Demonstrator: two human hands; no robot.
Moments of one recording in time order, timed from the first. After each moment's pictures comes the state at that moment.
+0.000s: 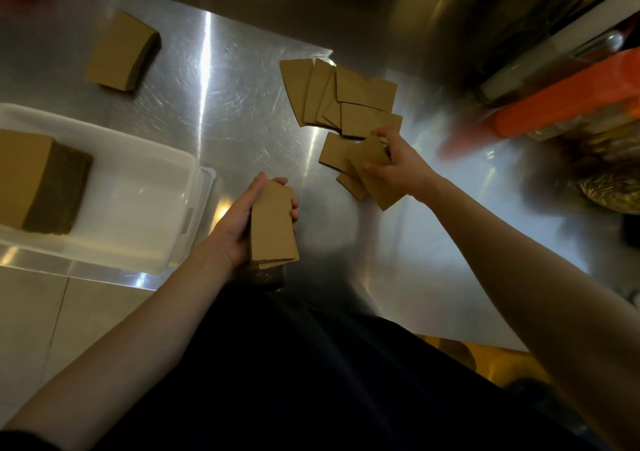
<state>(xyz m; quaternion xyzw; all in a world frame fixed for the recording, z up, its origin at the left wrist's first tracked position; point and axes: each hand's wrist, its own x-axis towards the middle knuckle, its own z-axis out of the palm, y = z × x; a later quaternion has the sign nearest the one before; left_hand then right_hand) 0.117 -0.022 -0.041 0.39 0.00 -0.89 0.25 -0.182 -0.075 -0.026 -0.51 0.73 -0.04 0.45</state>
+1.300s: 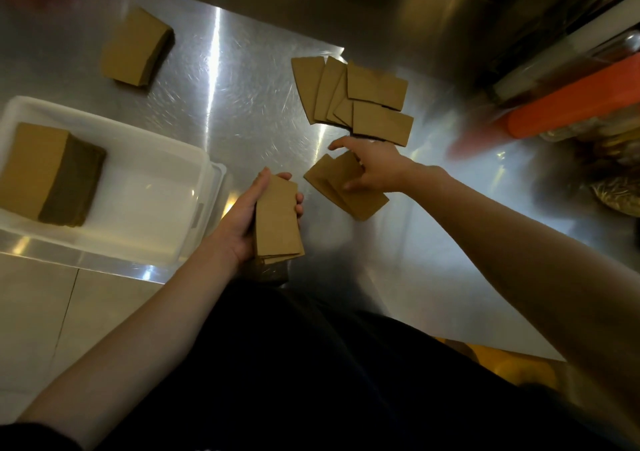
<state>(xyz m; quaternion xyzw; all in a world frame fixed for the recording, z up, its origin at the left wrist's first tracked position) 0.119 -0.024 -0.033 0.41 -0.01 -0.87 0.27 -0.141 -0.093 -0.035 -0.69 0.59 0.10 0.41</state>
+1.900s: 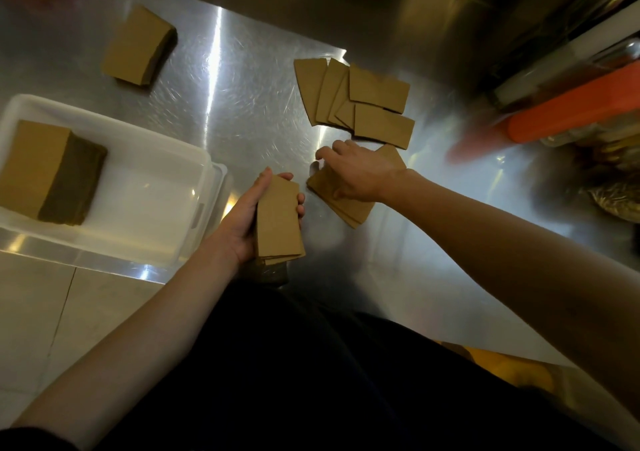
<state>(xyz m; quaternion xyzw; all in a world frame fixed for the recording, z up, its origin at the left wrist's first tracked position) 0.118 -0.024 -0.031 0.40 -0.01 -0.87 0.27 -0.110 -0.092 -0.035 -0.82 0.50 0.16 0.25</state>
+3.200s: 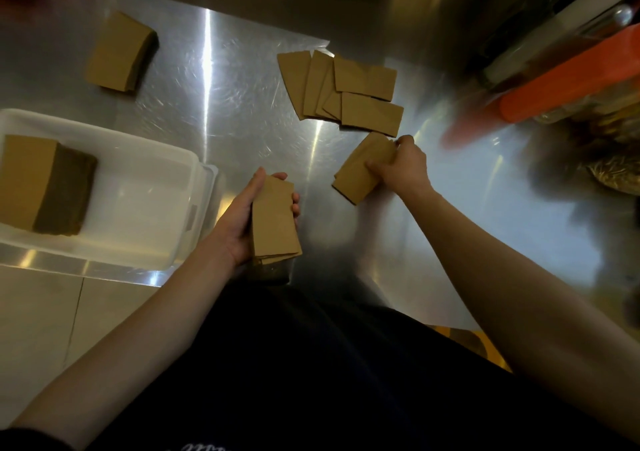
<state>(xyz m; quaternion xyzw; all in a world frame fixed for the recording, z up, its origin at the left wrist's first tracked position) 0.116 -0.021 -0.028 0.40 0.01 -0.88 0.25 -0.166 -0.055 -0.043 -0.41 0.84 -0.09 0.34</state>
